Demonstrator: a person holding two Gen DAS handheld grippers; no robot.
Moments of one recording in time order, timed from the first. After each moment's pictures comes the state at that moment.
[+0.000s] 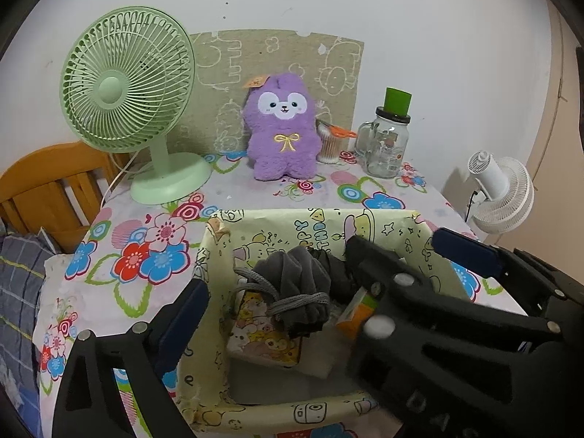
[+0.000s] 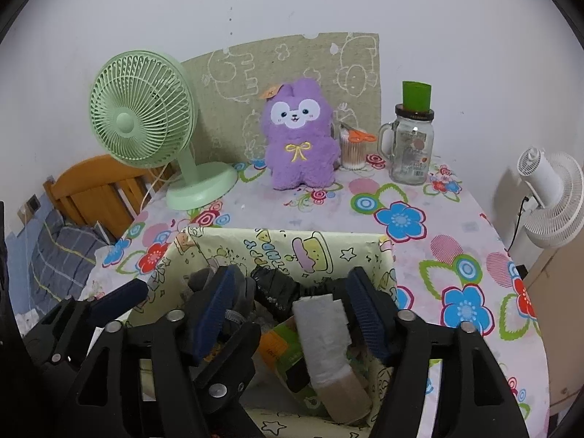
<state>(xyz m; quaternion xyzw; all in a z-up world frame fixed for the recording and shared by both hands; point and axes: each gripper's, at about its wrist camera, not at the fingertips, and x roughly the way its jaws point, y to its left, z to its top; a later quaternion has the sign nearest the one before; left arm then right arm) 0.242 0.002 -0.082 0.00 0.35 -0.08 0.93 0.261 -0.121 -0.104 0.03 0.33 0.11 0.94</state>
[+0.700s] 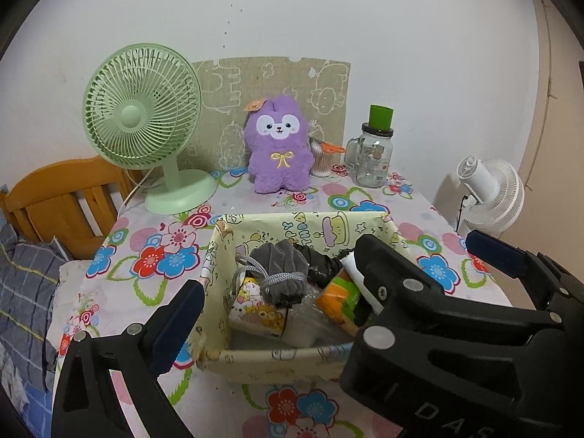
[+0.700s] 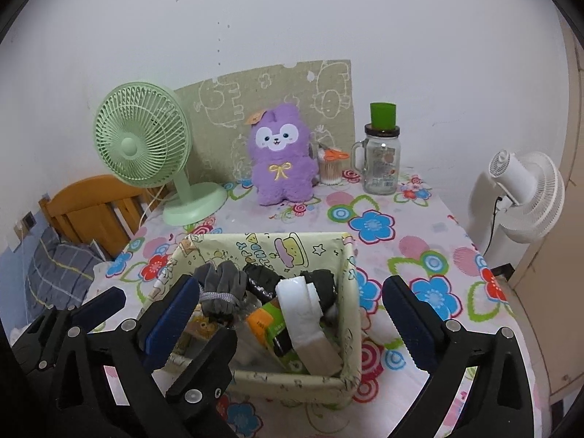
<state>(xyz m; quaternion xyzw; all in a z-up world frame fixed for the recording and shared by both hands) 0.191 -0.009 -0.057 0.01 0.32 -0.07 0.95 0.206 -0.144 -0.080 0.04 0.29 0.07 0.95</state>
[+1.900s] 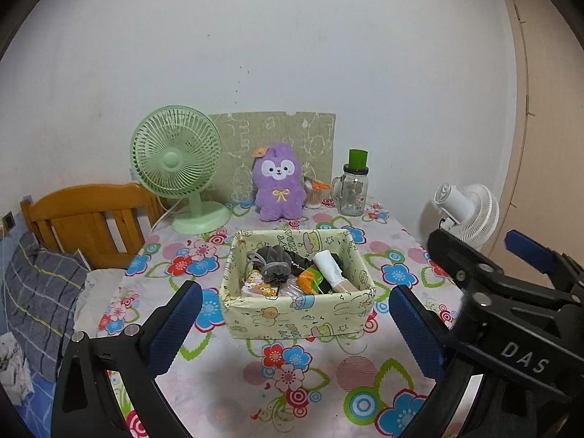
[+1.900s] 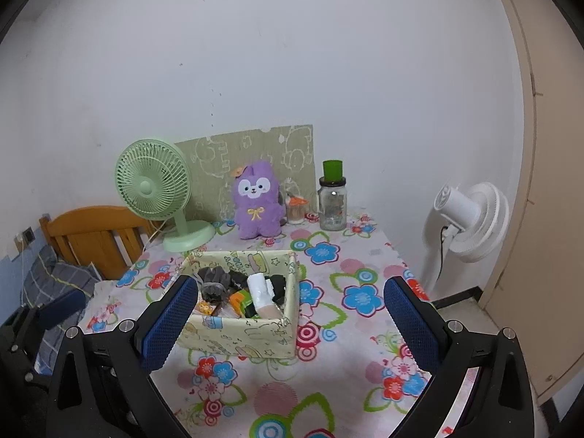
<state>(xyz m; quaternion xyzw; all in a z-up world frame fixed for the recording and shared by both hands) 0.068 -0.012 -0.004 0.01 0.24 -0.06 0.97 0.066 -0.193 -0.022 0.03 0.20 0.03 0.98</state>
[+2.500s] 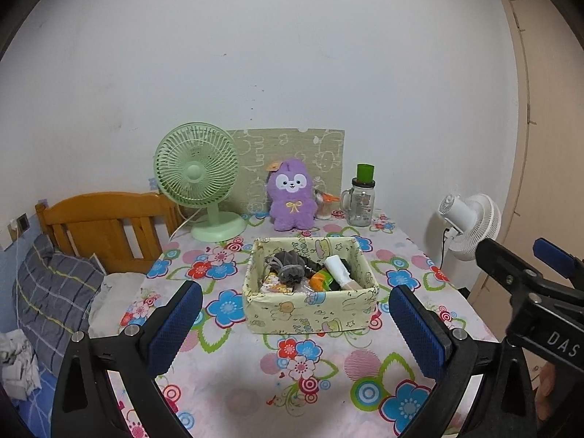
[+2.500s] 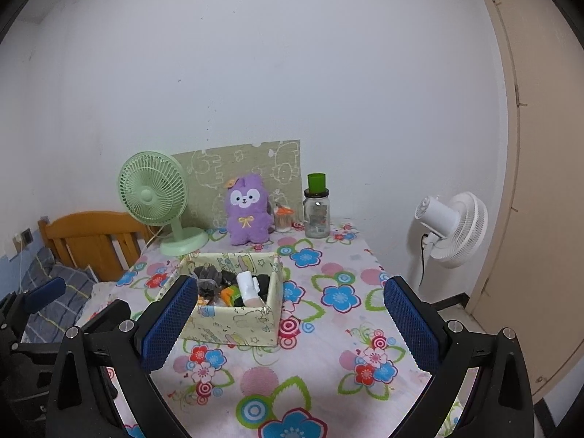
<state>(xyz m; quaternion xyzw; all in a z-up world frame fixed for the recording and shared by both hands) 0.028 0.001 0.007 0.01 0.22 -0.04 0.98 0.021 -0.209 -0.011 0.03 0.18 0.02 0.98</state>
